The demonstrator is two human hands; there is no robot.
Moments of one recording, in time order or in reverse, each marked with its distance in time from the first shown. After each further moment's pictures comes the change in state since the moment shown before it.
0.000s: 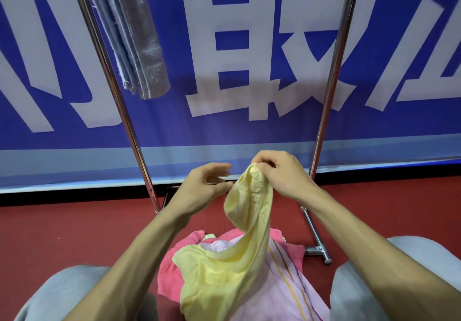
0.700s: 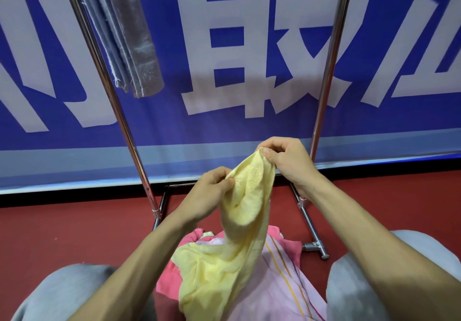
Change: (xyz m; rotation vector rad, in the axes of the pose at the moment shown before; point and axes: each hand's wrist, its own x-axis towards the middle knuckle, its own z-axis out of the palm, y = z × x) left_hand -0.002 -0.001 0.023 0.002 -0.061 -0.010; right_hand 0.008 0.013 -0.009 0.385 0.137 0.078
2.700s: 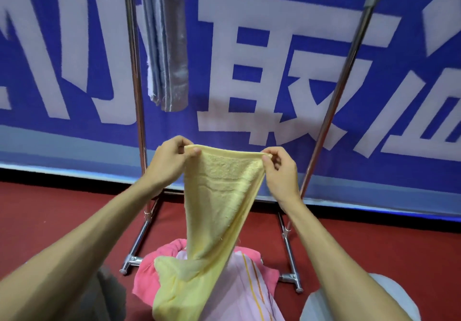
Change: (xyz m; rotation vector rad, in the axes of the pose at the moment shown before) left_hand 0.002 0.038 -0.090 0.145 0.477 0.175; right_hand 0.005 -0.030 0.008 -0.101 0.202 -0.240
